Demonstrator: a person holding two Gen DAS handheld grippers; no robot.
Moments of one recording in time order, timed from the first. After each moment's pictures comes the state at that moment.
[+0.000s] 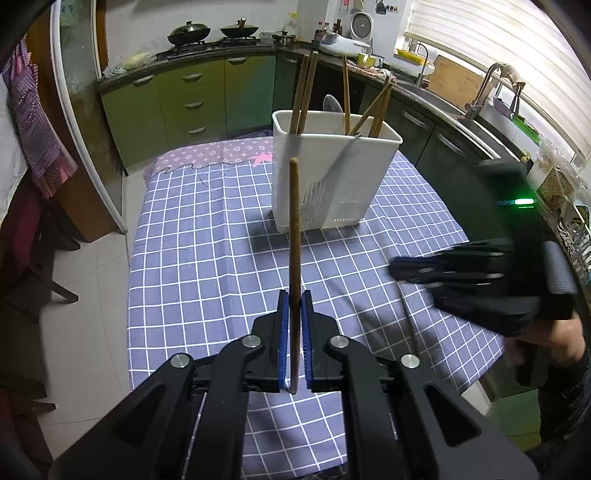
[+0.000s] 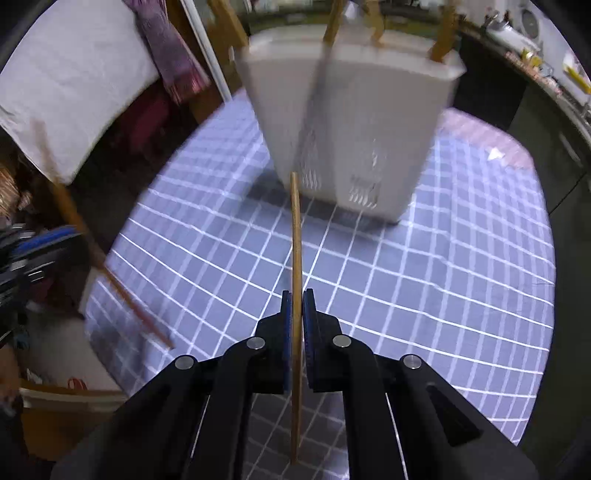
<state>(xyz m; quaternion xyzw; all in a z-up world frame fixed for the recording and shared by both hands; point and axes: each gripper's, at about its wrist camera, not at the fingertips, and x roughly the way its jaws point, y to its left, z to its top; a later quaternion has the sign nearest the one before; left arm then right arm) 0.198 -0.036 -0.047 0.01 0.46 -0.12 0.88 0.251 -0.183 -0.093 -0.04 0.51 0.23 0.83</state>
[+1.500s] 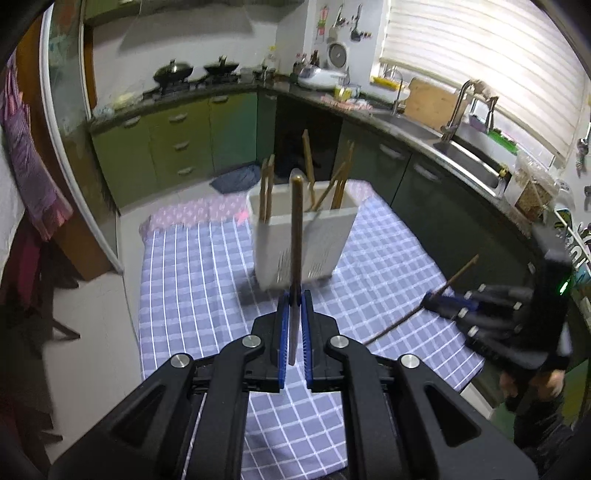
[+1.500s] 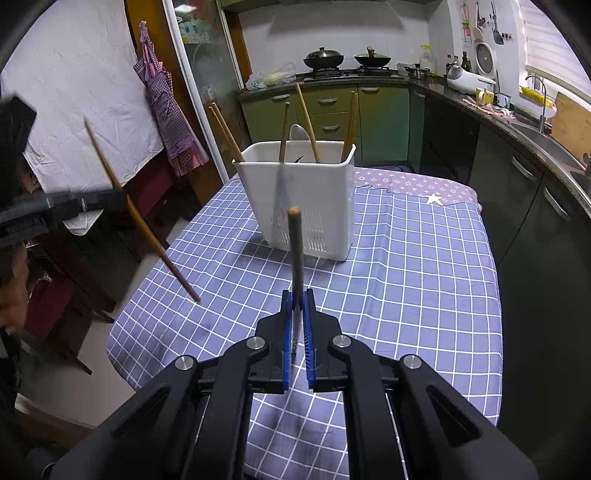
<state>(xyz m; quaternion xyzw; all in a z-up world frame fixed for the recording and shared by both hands) 0.197 -0.054 0.038 0.02 0.39 -0.16 0.91 0.195 -0.246 -0.039 0.00 0.40 0.22 0.89</state>
